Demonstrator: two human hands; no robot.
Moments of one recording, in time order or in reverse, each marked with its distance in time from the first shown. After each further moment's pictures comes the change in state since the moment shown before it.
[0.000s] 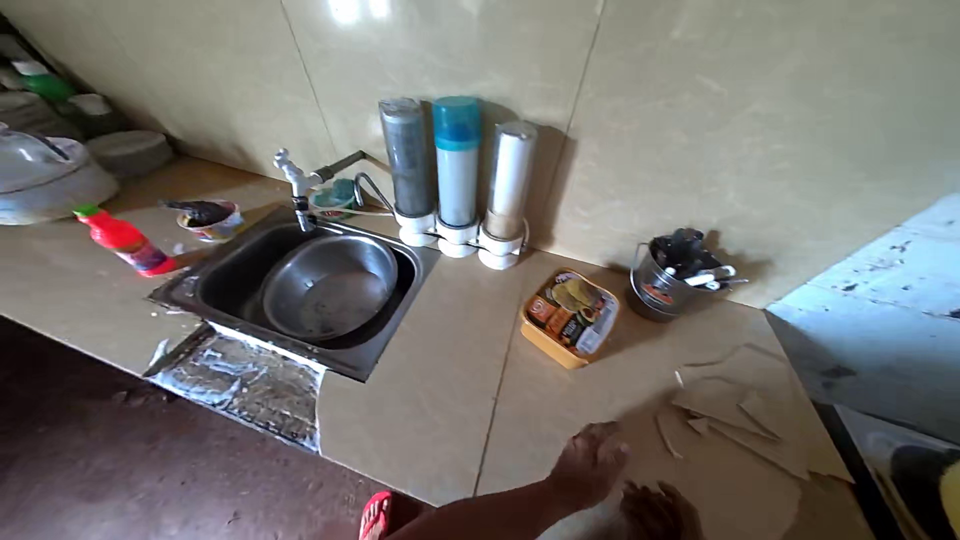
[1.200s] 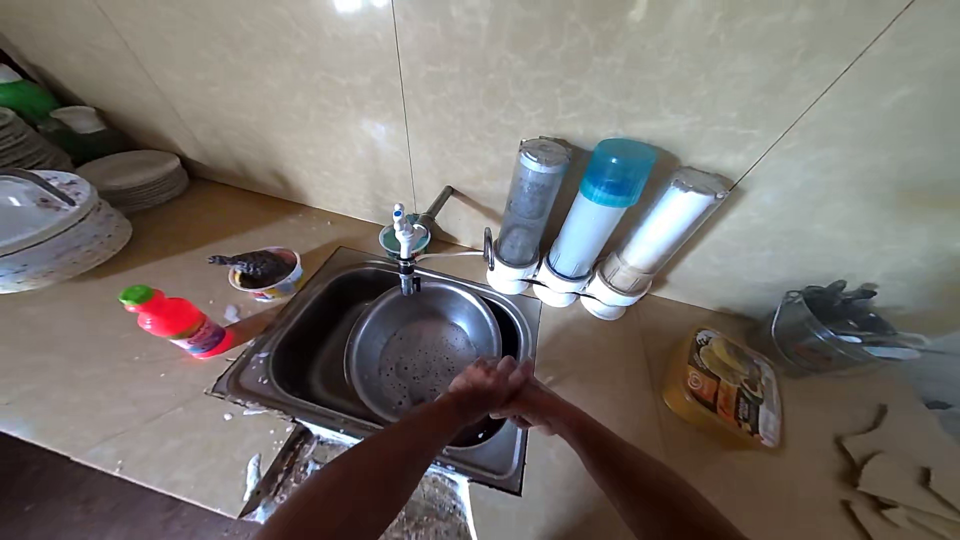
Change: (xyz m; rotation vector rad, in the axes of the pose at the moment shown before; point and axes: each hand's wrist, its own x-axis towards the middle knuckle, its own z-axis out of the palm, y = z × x) left_hand -0.041 -0.042 -0.456 1.143 -0.058 0.260; right_hand 0.194 -0.315 0.355 0.208 -0.947 0.174
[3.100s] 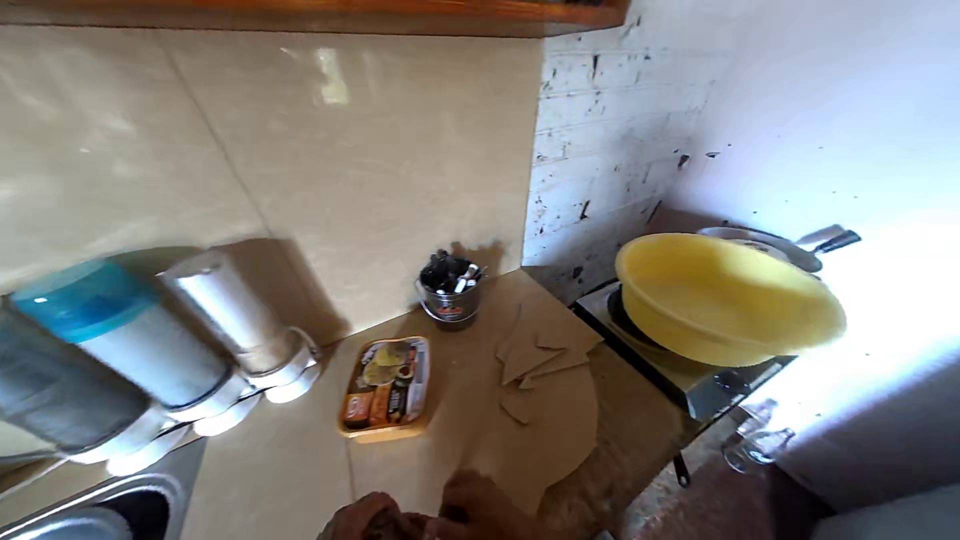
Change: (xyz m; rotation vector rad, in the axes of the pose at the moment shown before) left_hand 0.121 0.305 0.057 -0.573 -0.346 0.080; right_hand -0.314 0.276 -0.151 -0.196 0.617 -0.391
